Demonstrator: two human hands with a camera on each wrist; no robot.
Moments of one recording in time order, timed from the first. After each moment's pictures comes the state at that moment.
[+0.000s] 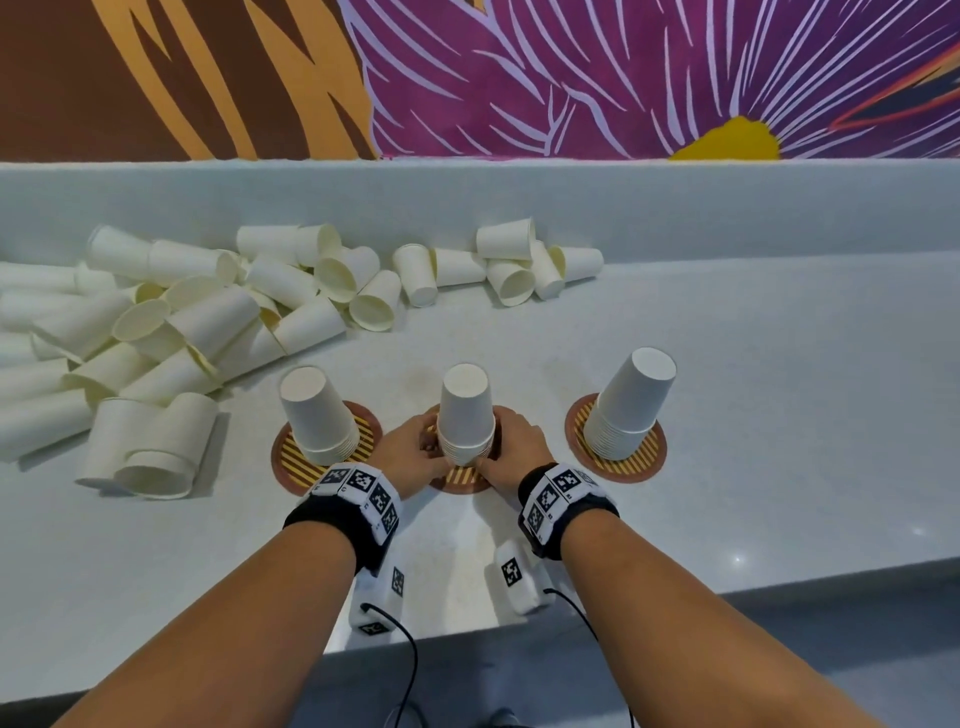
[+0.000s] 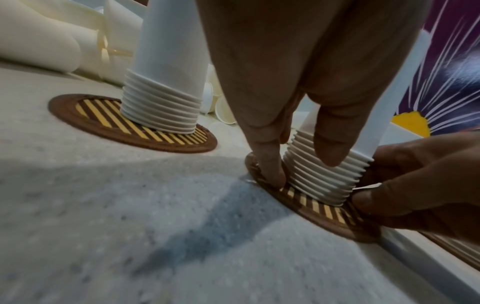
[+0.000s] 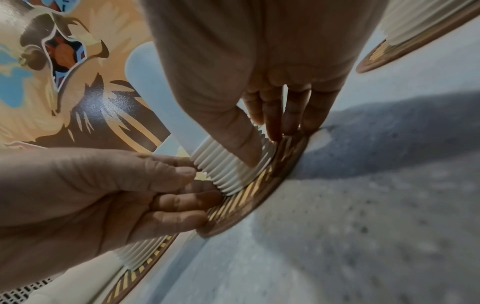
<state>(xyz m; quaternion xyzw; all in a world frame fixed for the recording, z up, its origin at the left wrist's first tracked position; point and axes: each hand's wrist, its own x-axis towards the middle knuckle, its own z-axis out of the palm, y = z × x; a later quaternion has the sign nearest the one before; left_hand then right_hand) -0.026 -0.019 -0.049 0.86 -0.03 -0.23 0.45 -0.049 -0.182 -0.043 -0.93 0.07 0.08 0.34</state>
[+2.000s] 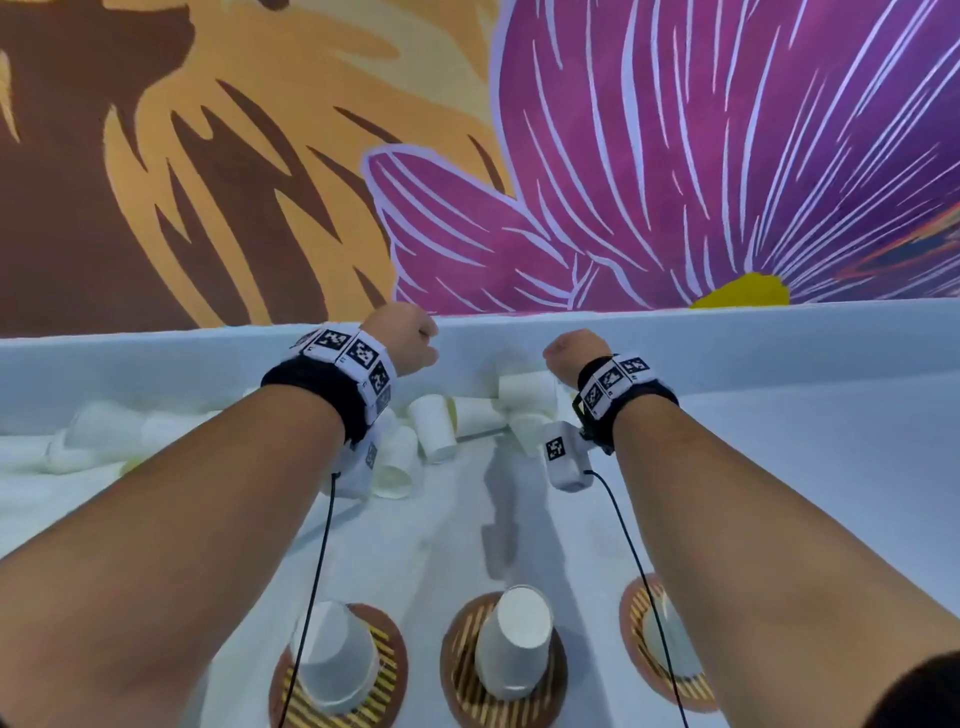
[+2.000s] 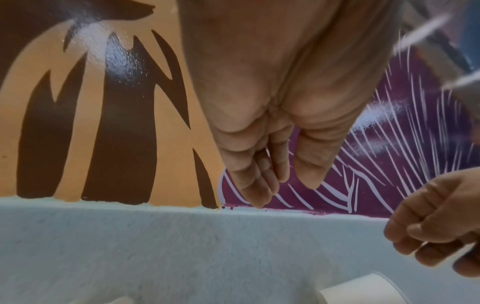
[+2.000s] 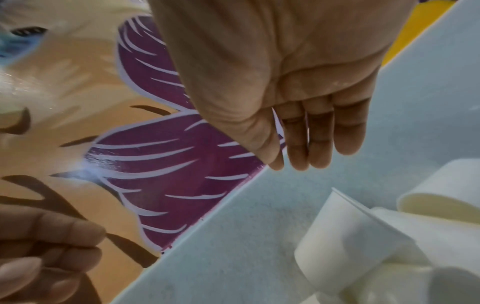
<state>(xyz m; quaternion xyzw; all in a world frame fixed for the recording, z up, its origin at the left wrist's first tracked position) 0.242 -0.008 0.170 0.97 -0.19 -0.04 0.15 0.223 -0.235 0.132 -0.95 0.18 0.03 0.26</state>
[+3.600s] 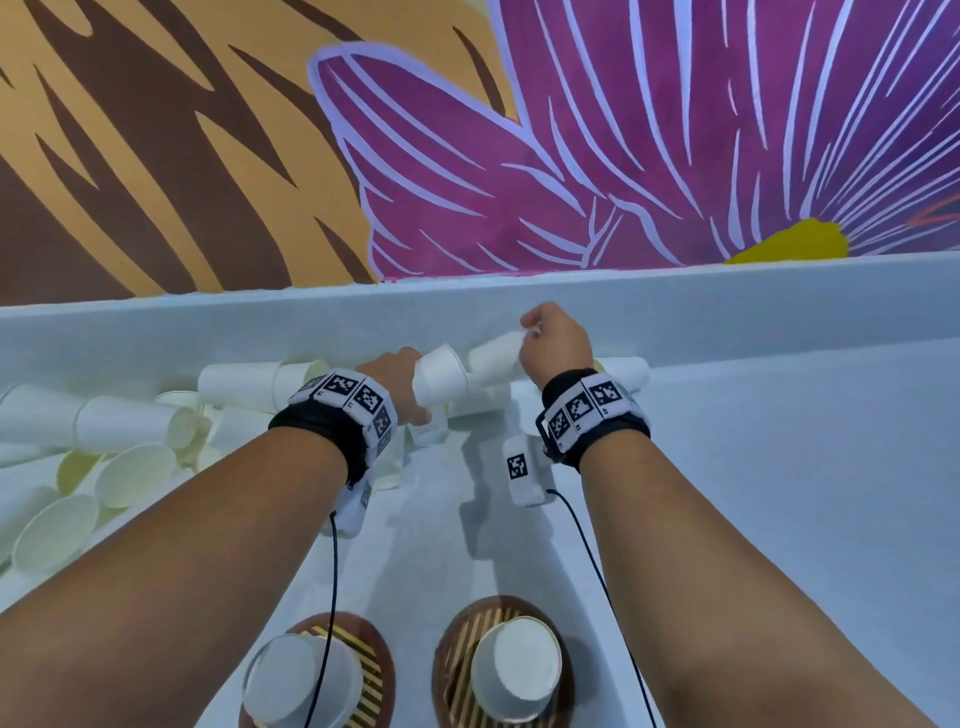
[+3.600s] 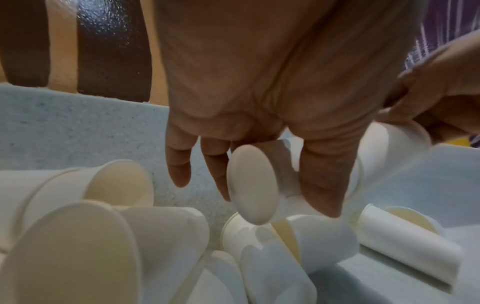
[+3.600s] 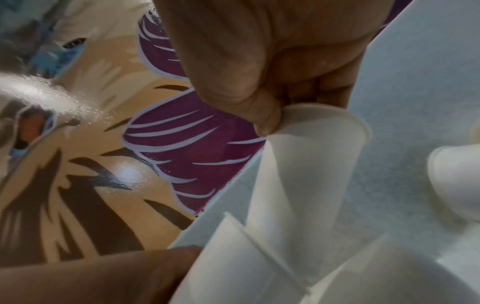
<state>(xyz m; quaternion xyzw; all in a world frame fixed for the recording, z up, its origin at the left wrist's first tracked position) 0.276 -0.023 0.057 0.97 -0.12 -0.18 0.11 0.250 -0.215 0.069 -0.90 0.18 -0.10 0.39</state>
